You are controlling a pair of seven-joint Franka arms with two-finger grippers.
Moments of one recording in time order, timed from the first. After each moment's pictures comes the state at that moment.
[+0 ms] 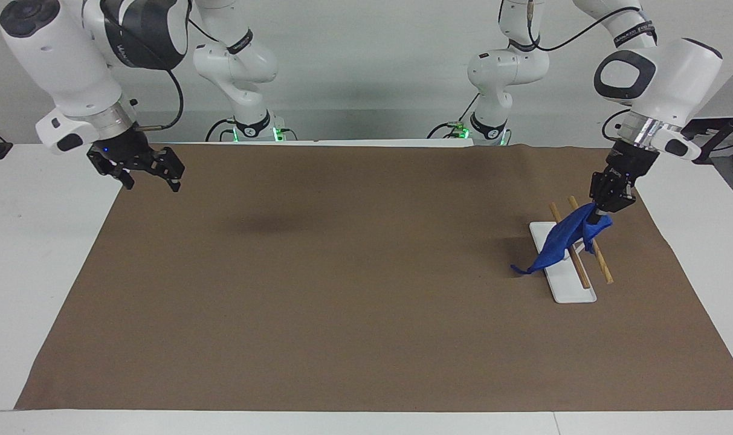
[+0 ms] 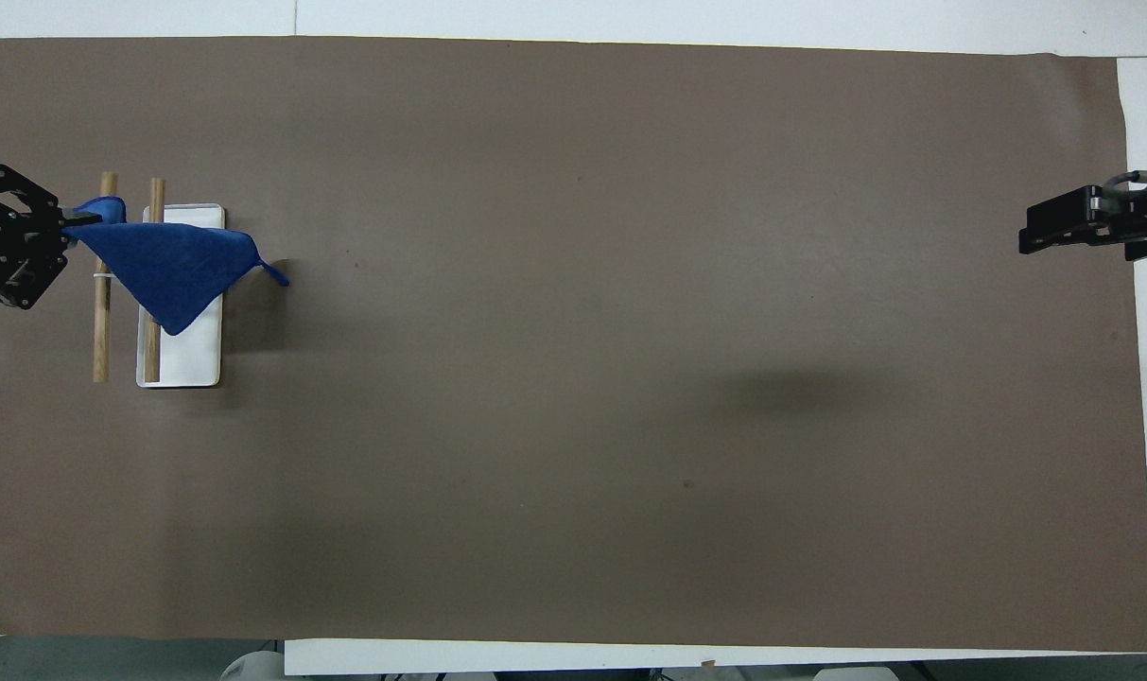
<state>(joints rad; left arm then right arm) 0.06 -0.18 -0.03 -2.16 -0.44 2.38 -1.00 -0.11 0.02 0.04 -1.64 -0.01 1.65 0.04</state>
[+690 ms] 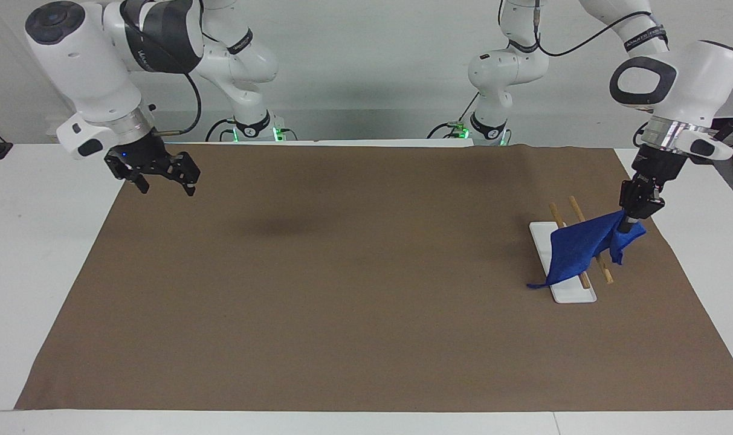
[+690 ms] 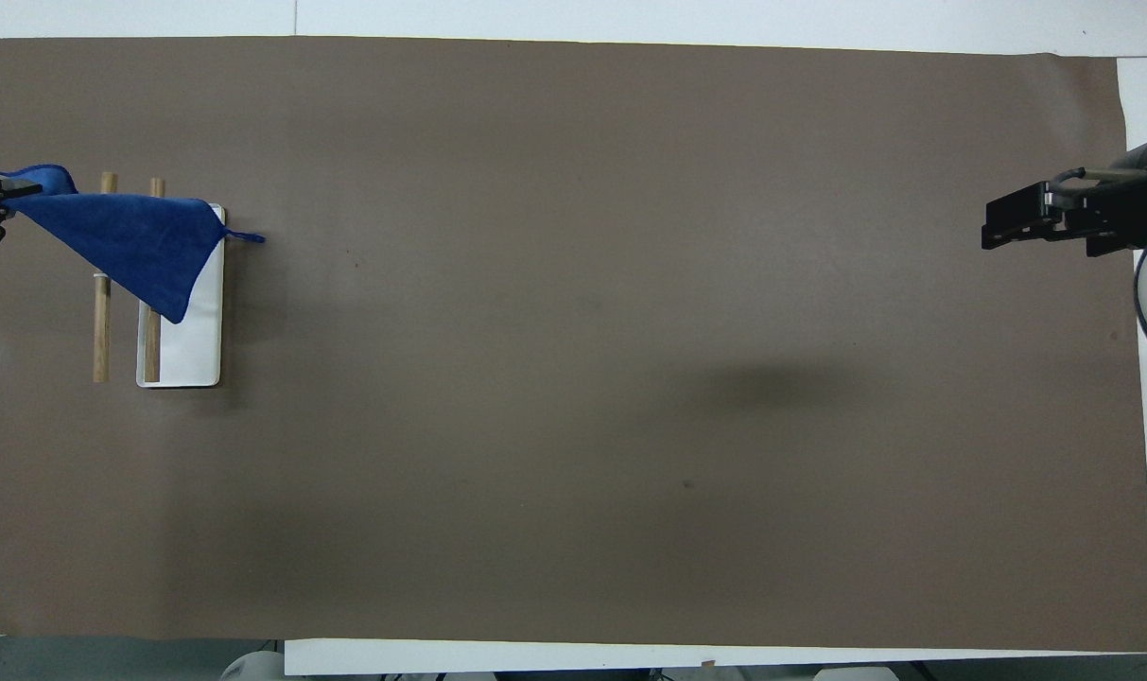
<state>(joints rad) 0.13 -0.13 -0.03 -2.10 -0.44 2.42 -0.76 -0.10 0.02 0.08 -1.65 -0.01 1.66 0.07</state>
